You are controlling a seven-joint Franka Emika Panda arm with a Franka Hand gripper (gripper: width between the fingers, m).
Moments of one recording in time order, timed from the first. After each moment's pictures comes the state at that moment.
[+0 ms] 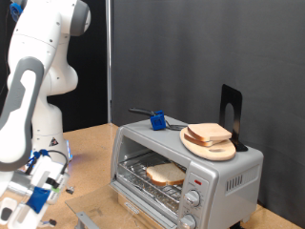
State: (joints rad) arm 0.09 0.47 -0.67 -2.40 1.27 1.82 -0.77
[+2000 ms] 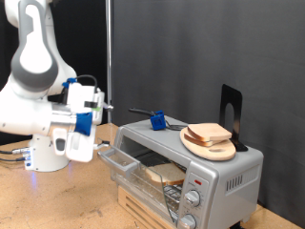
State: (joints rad) arm 0.16 -0.17 -0.55 -2.61 1.25 1.77 -0.38
